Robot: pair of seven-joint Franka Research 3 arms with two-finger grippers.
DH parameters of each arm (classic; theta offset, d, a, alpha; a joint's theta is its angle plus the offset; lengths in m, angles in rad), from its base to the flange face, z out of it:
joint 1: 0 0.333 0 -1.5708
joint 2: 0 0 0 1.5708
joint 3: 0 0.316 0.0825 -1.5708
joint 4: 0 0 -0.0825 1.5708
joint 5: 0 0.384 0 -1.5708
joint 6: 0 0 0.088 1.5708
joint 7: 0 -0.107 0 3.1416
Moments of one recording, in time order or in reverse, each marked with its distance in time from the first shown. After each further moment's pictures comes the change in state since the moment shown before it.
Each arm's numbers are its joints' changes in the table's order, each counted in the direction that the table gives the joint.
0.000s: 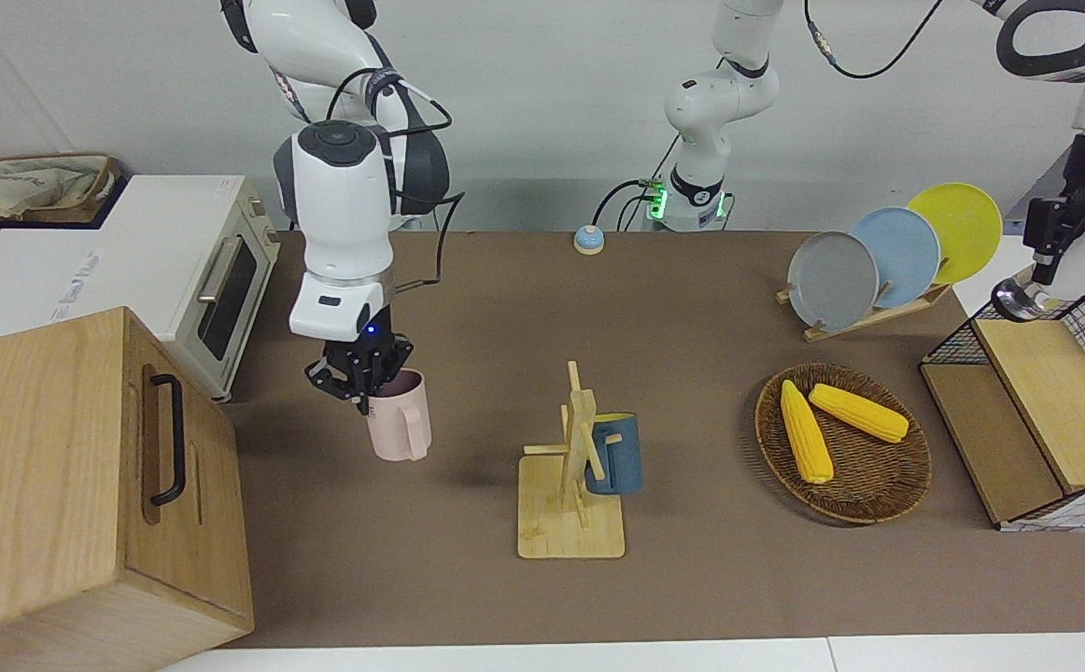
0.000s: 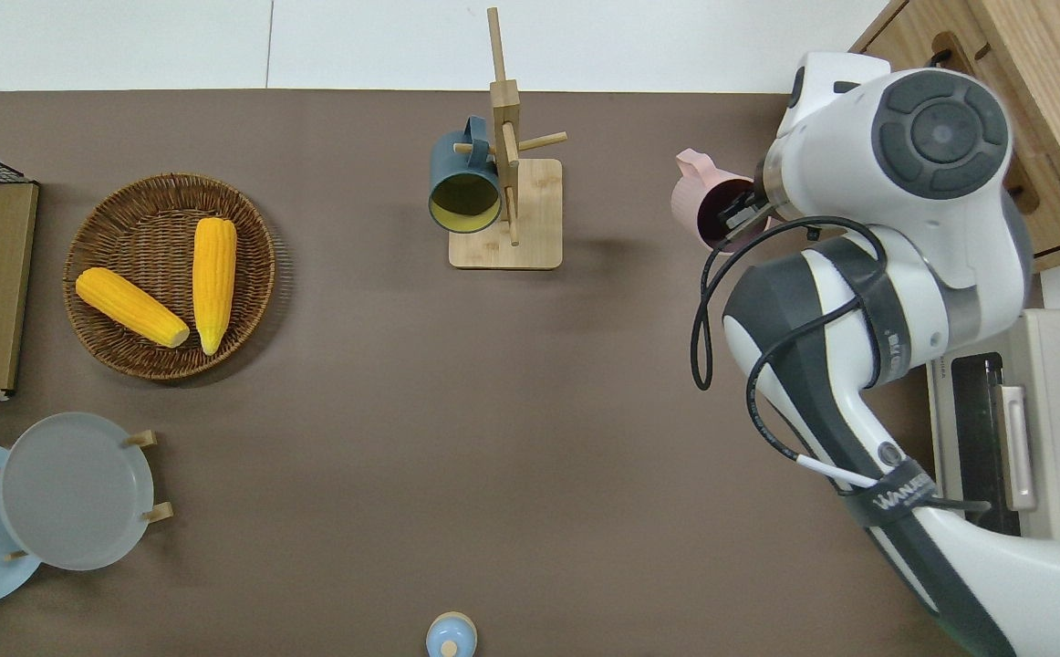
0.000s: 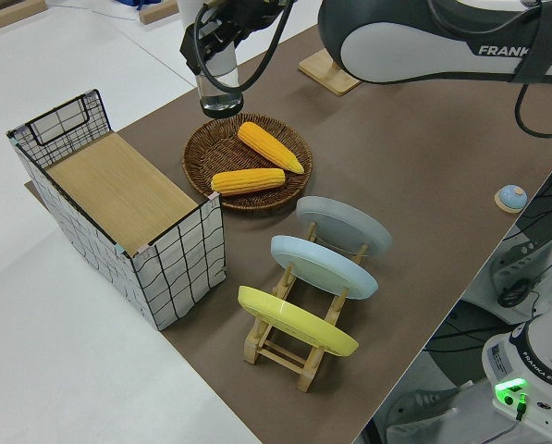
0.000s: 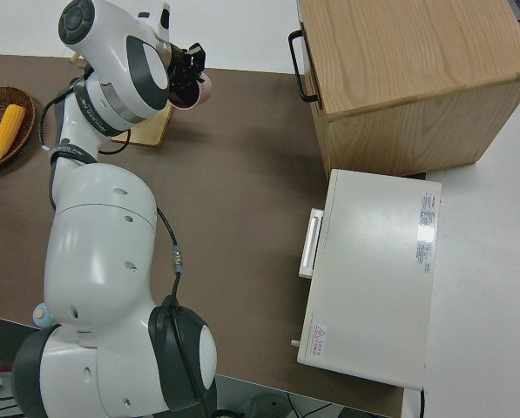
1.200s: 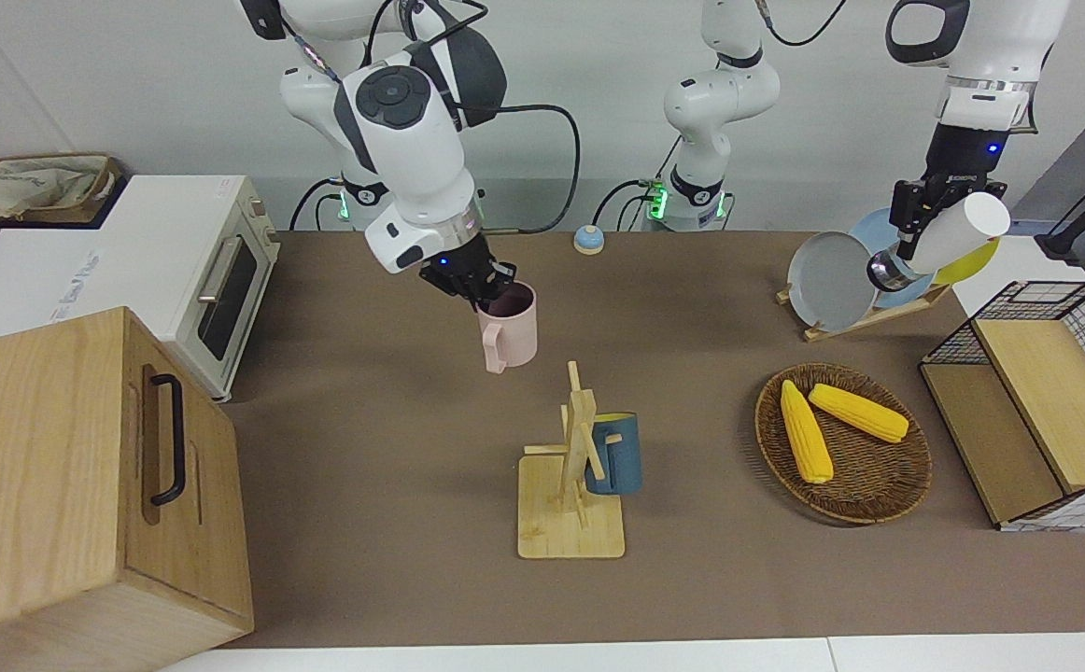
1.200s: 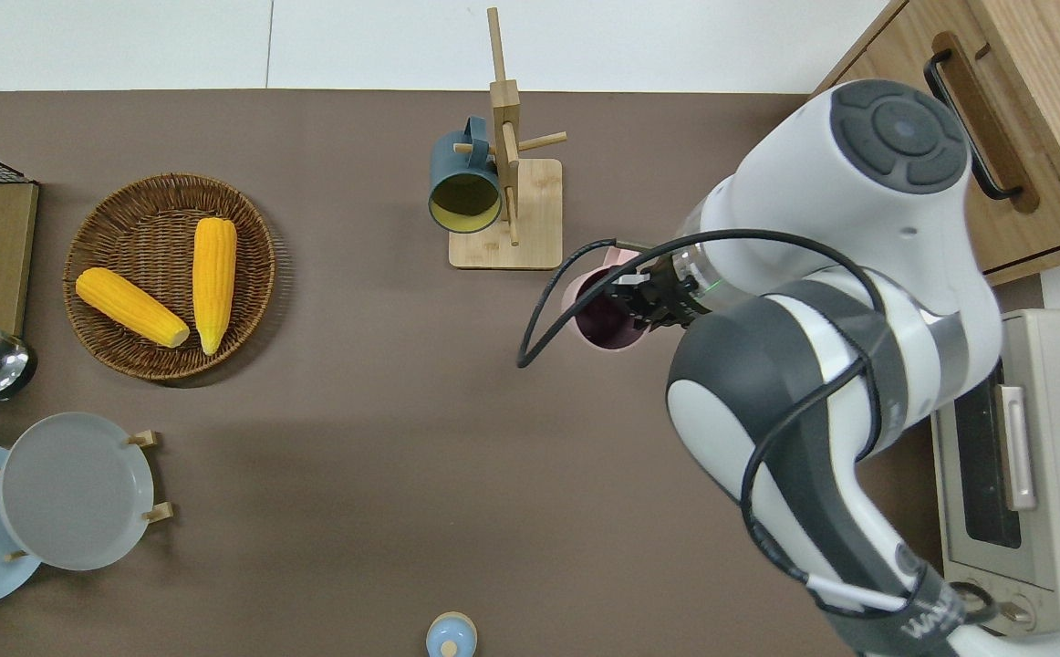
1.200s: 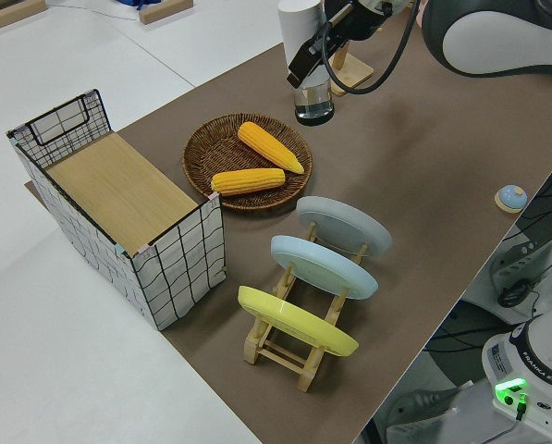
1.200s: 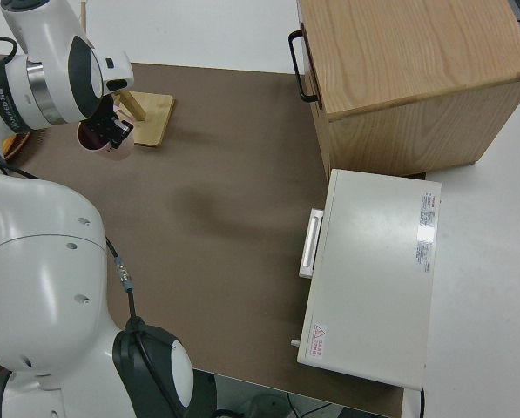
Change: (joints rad) left arm -0.037 -0.267 -0.116 0.344 0.071 -0.001 0.217; right arm 0.021 -0.063 0.169 -0.007 0.325 0.273 -0.965
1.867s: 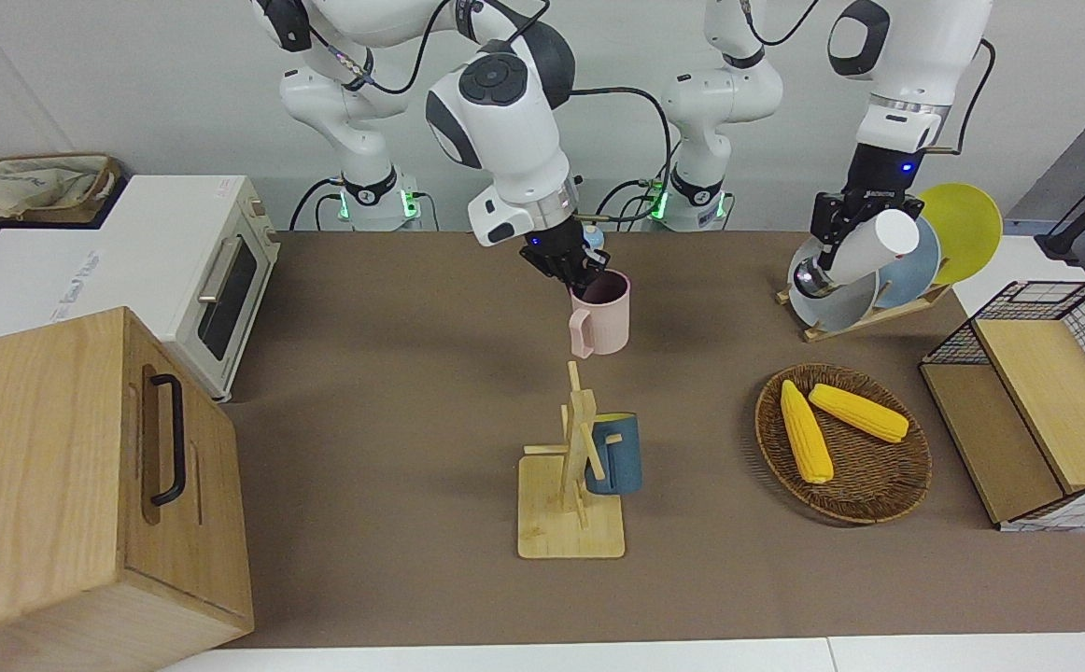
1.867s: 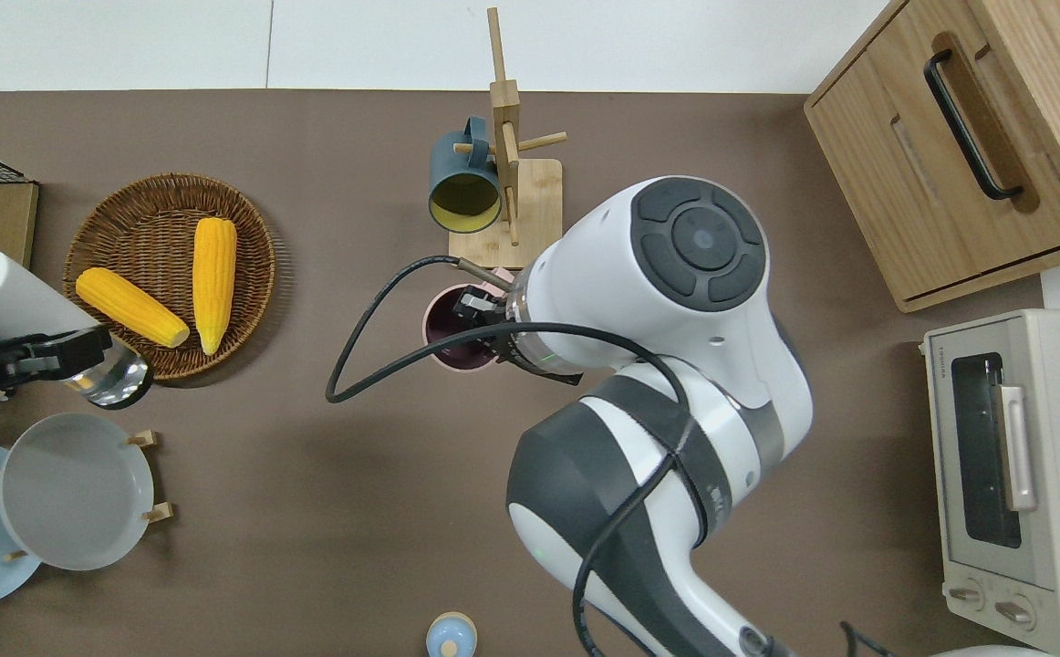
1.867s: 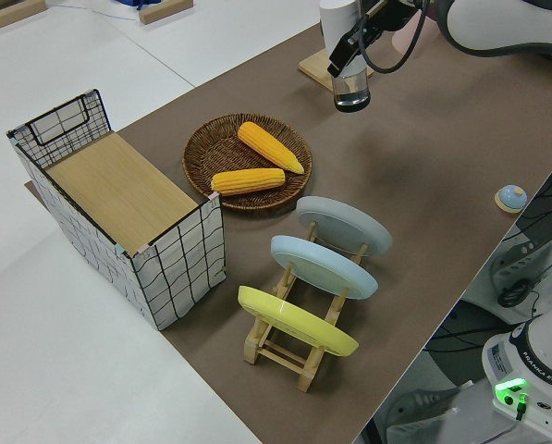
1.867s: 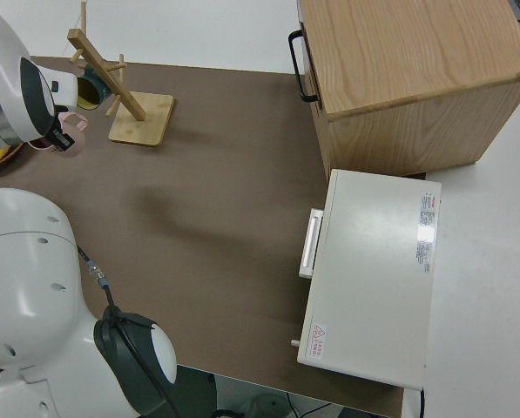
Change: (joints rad) left arm -0.251 -0.023 0.050 0.069 0.054 -0.003 0.188; right arm 0.076 0.058 0.126 0.013 0.026 -0.212 -0.422
